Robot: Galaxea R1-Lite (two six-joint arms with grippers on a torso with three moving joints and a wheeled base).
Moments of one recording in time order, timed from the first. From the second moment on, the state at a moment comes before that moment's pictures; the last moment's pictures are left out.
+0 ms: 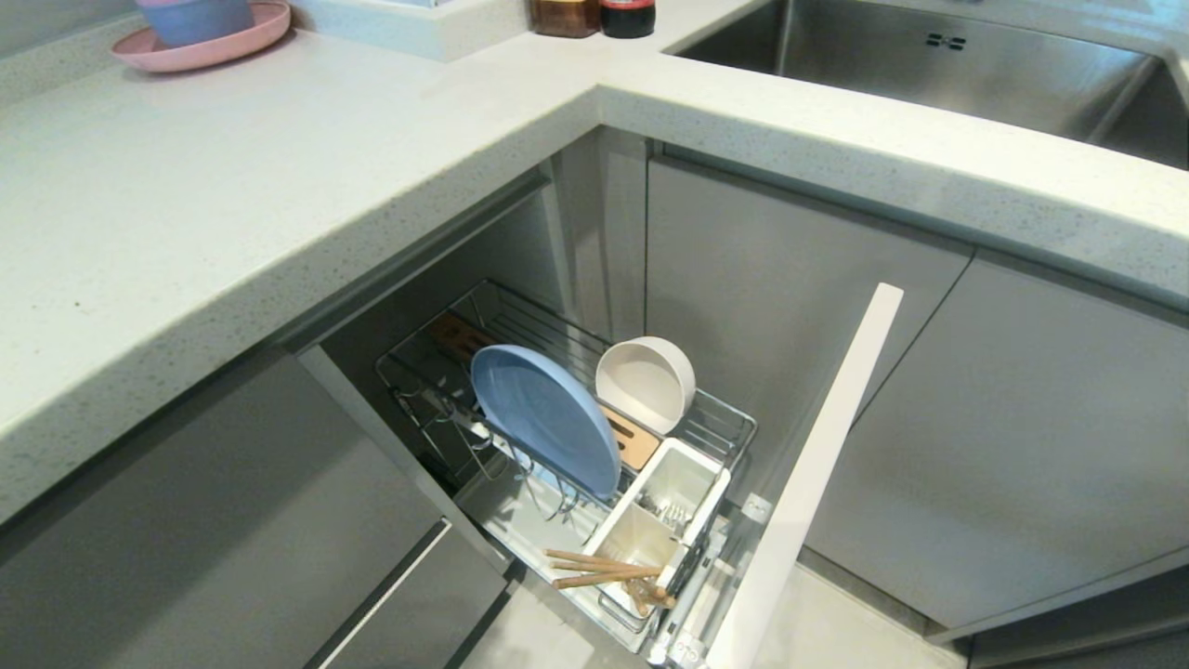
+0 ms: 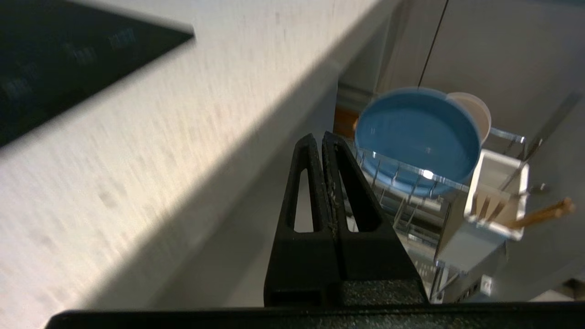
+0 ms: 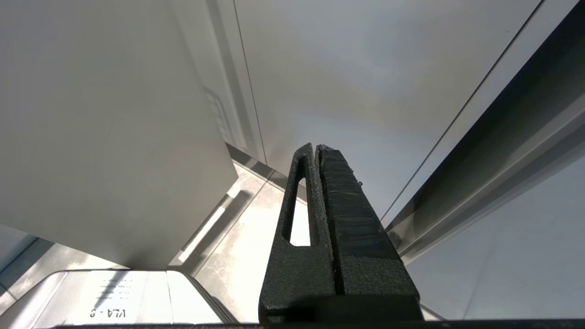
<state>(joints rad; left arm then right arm) 0.00 0.12 -0.56 0.23 -0.06 0.05 0.00 0.00 0.00 0.00 0.00 0.01</state>
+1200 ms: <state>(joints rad) 0.00 0.00 0.00 -0.06 0.00 0.02 0.00 0.00 0.00 0.00 0.00 0.01</state>
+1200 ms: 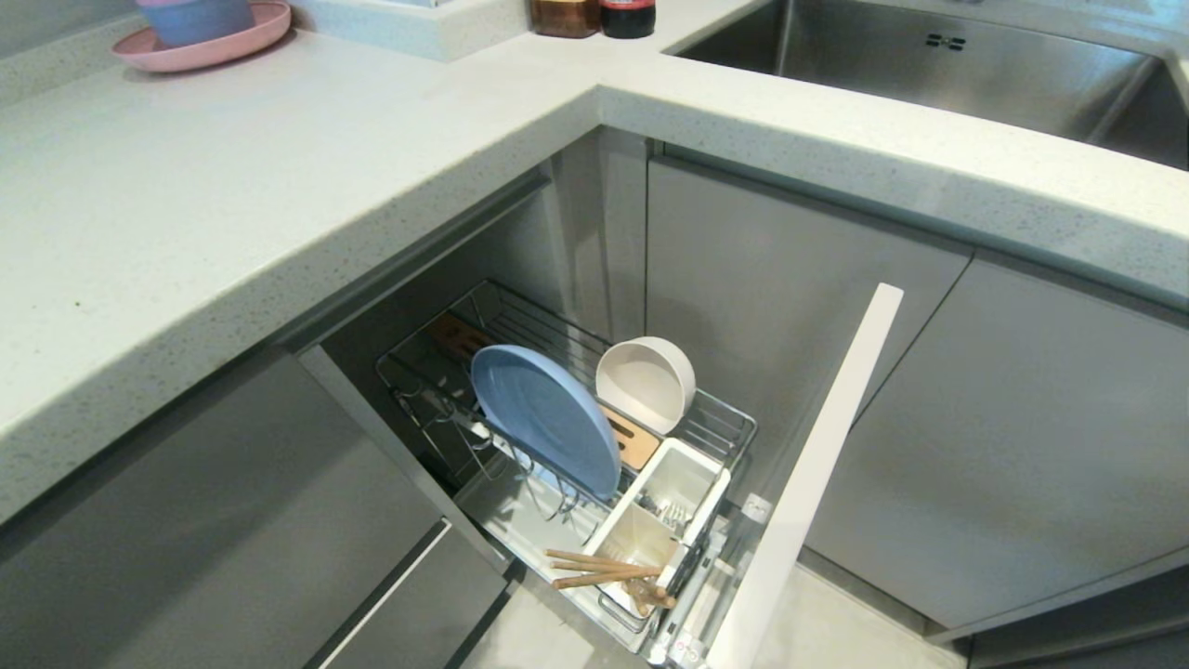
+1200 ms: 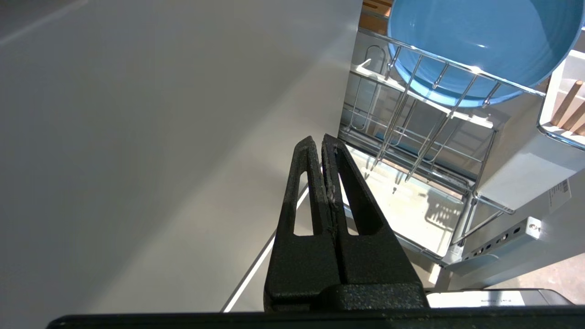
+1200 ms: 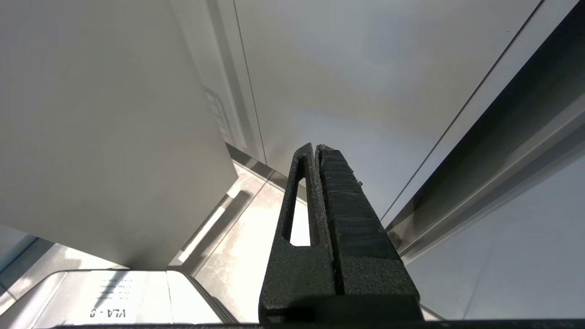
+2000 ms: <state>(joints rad) 0.00 0.00 0.00 -0.06 0.00 0.02 0.00 0.00 0.00 0.00 0.00 0.01</state>
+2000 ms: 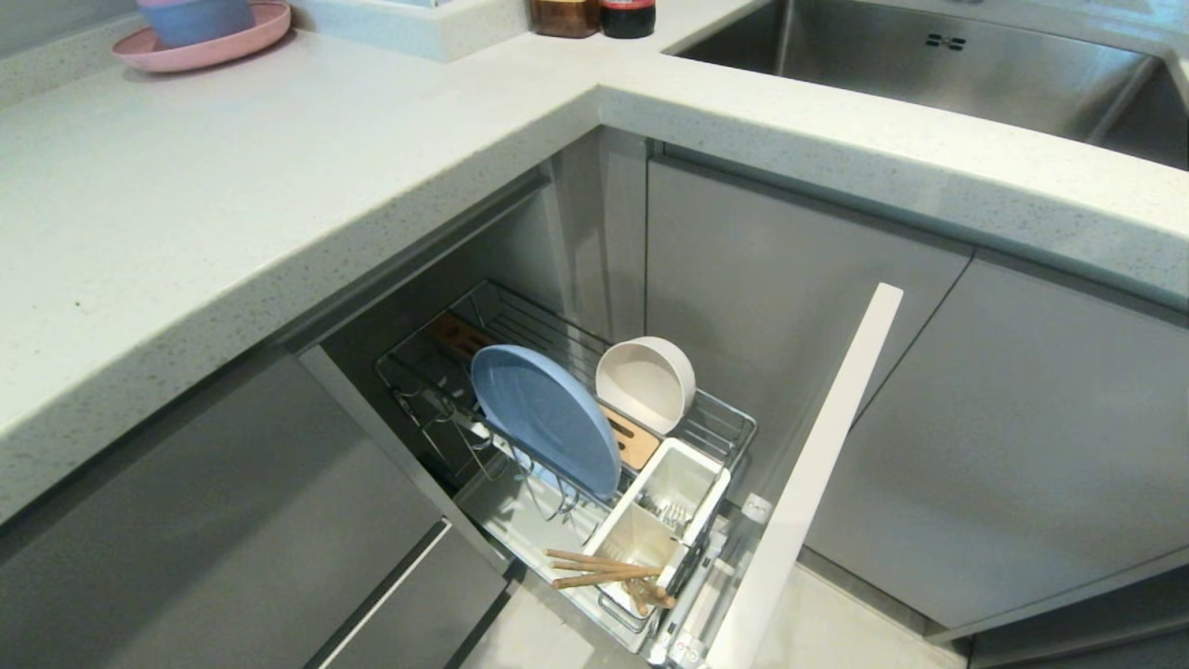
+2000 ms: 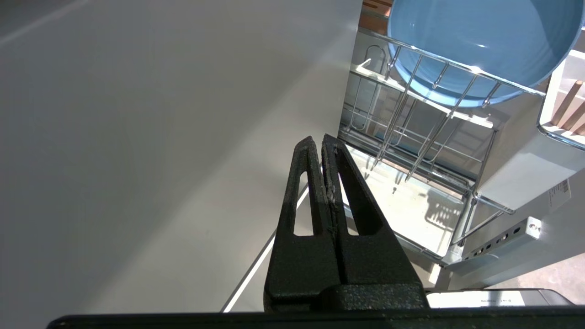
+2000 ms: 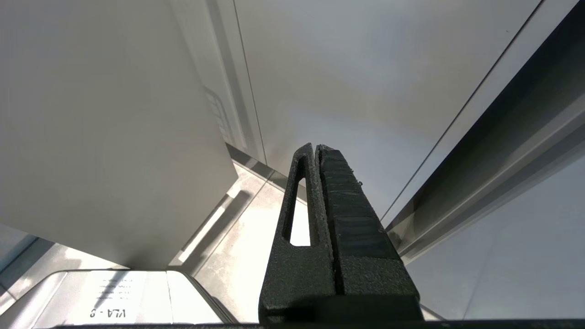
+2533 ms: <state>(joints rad) 0.00 0.00 0.00 -0.06 0.00 0.02 0.00 0.00 0.00 0.00 0.00 0.01</state>
